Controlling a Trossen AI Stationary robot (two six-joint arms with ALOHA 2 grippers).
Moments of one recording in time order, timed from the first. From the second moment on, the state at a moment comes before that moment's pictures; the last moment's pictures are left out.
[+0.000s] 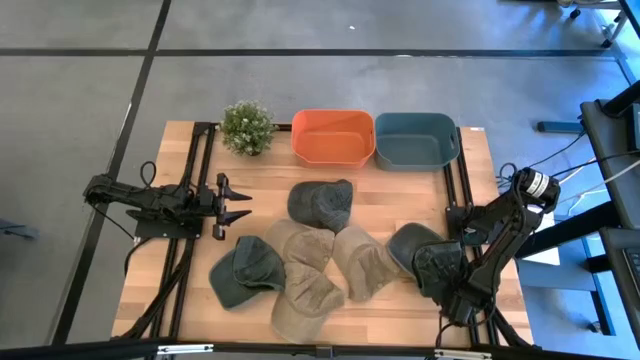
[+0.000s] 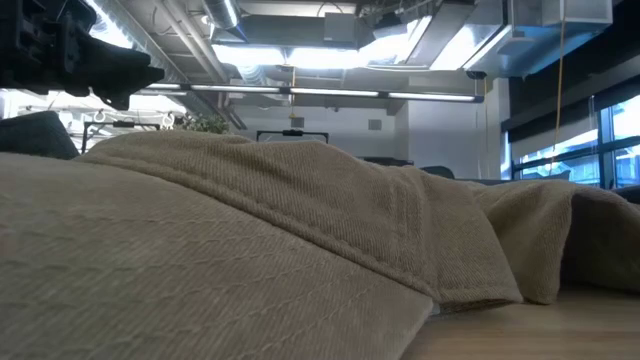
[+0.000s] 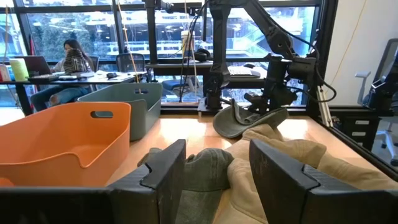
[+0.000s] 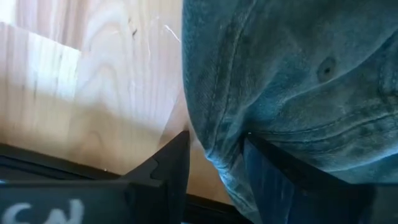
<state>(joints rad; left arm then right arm) -0.22 0.00 0.01 0.06 -0.31 0.01 1.09 1.59 0.72 -0.82 -0.04 0.70</state>
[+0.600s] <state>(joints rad) -0.22 0.00 0.01 0.06 -0.31 0.01 1.08 1.61 0.81 -0.98 0.01 0.95</state>
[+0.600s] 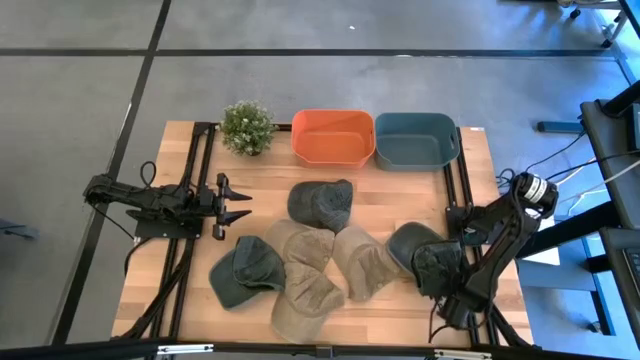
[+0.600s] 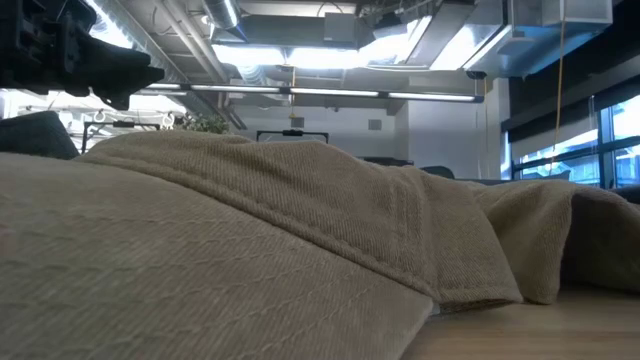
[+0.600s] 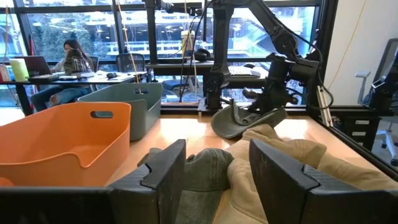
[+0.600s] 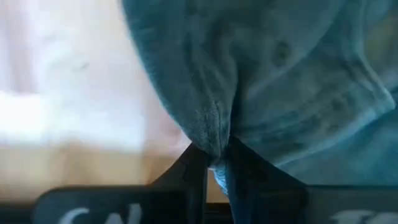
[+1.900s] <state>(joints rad) -0.22 0.00 0.01 0.06 -0.31 -0.04 0.06 1.60 1.98 -1.56 0.31 0.26</state>
